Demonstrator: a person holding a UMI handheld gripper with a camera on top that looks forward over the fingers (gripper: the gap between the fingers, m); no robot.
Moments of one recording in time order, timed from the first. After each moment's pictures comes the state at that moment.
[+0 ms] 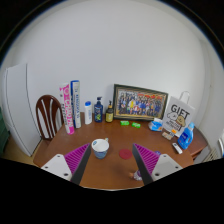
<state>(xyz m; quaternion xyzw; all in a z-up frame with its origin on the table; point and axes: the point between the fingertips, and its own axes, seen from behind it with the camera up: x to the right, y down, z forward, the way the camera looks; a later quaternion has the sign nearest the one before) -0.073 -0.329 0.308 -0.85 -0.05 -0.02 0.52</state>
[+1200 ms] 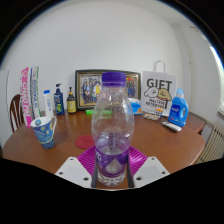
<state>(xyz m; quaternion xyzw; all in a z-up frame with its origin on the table) 0.116 -0.245 0.072 -0.81 0.06 -0.06 0.58</state>
